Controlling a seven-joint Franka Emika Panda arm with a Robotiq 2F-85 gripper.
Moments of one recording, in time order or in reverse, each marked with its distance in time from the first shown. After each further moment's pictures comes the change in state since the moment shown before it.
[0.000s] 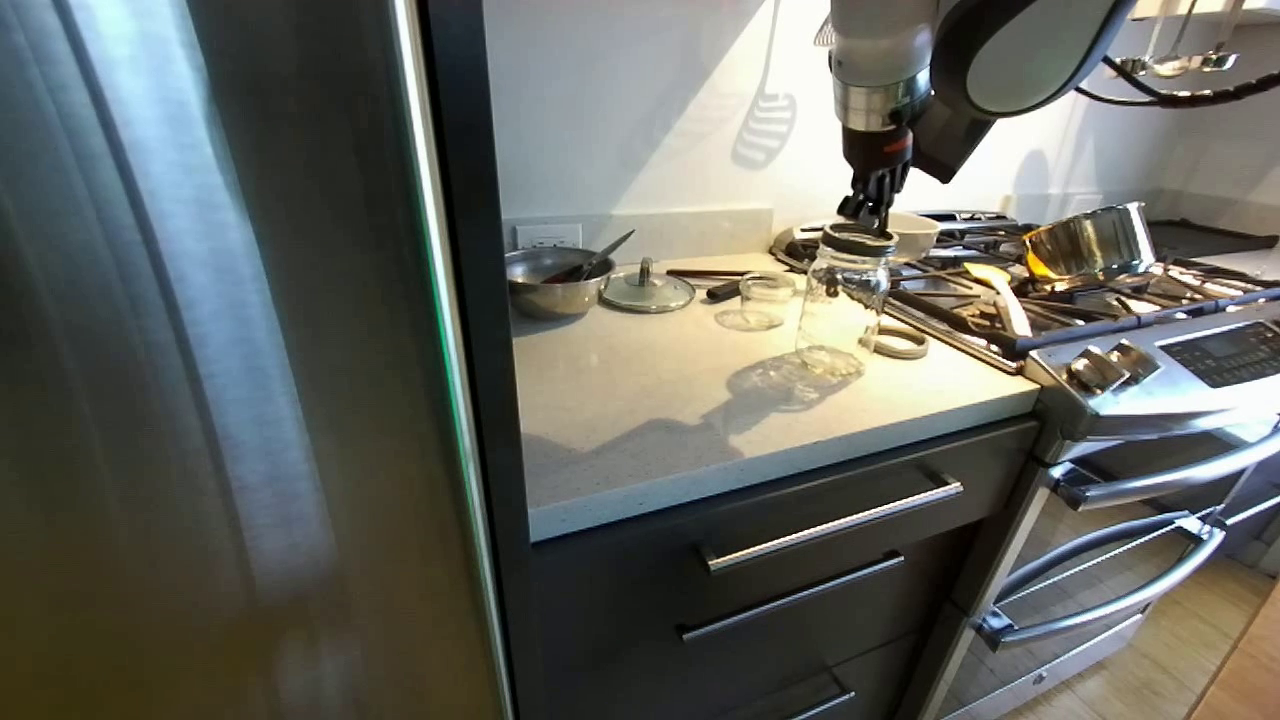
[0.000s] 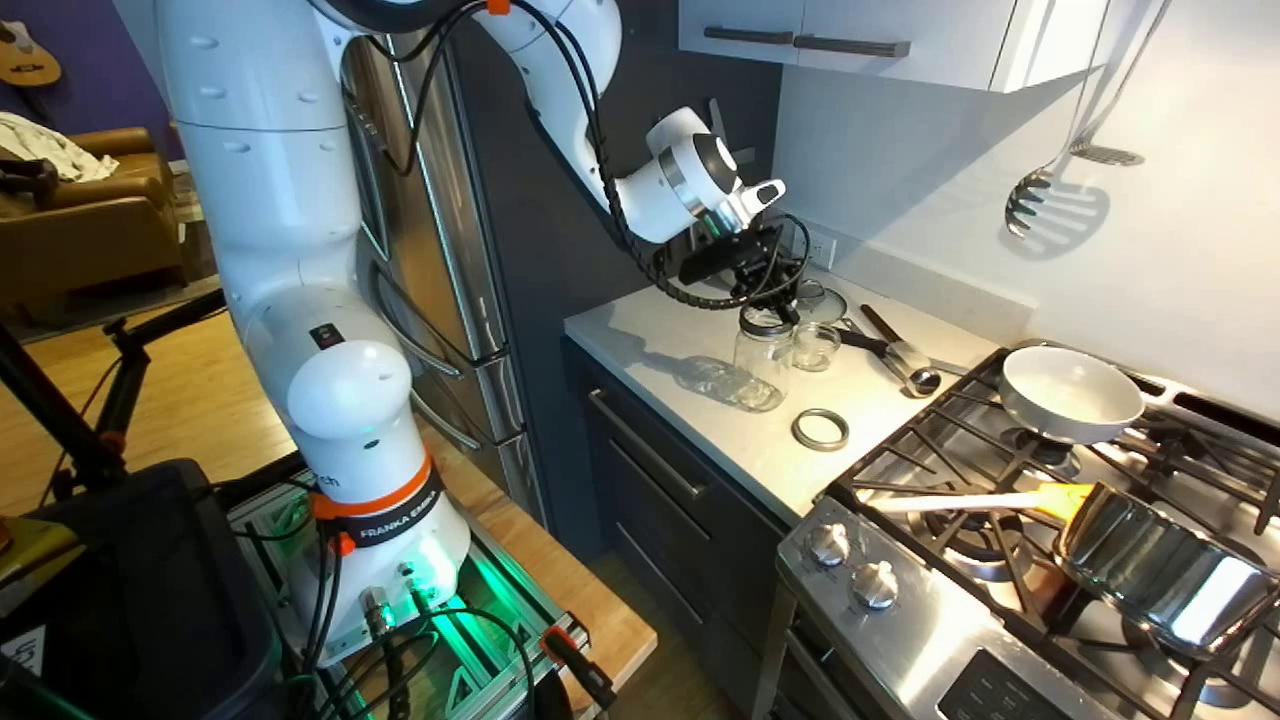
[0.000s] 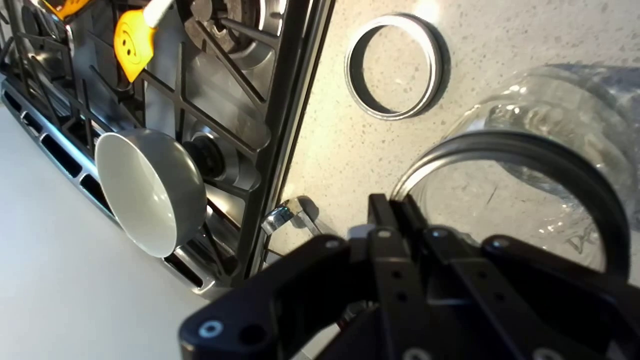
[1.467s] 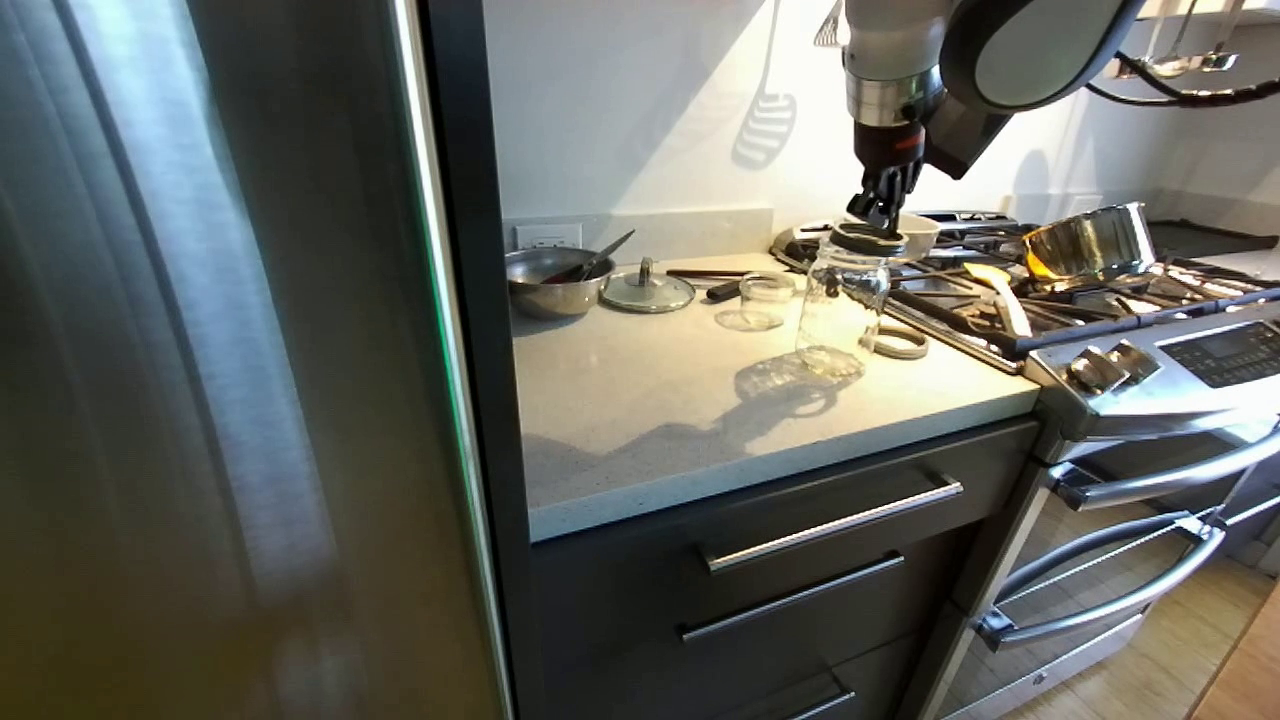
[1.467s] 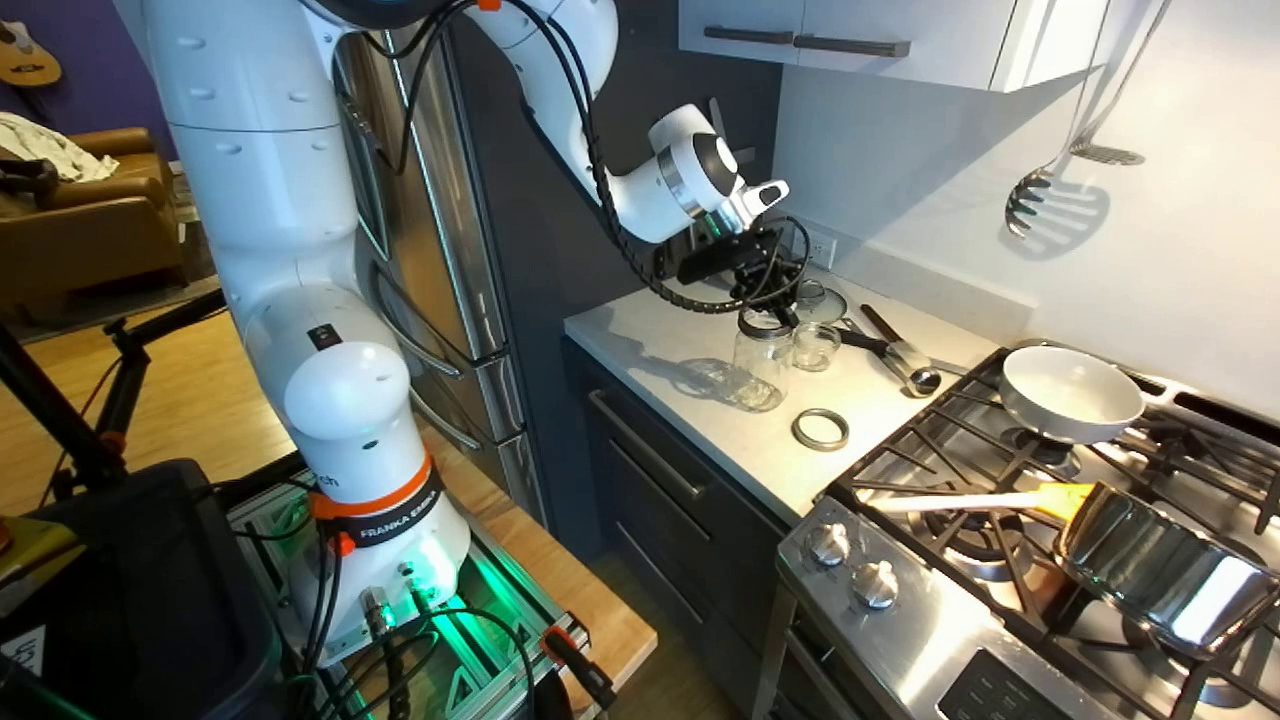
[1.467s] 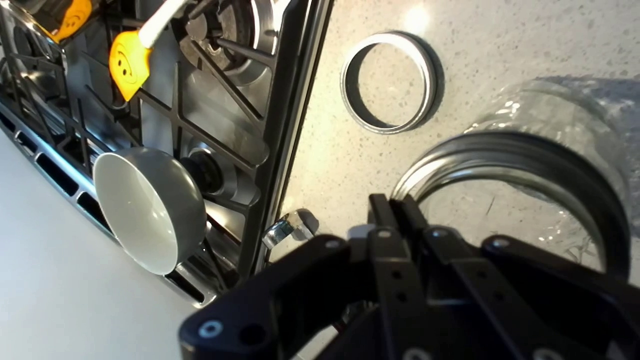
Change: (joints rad) arm -0.017 -0.023 0.000 -0.024 0.045 0.006 -0.026
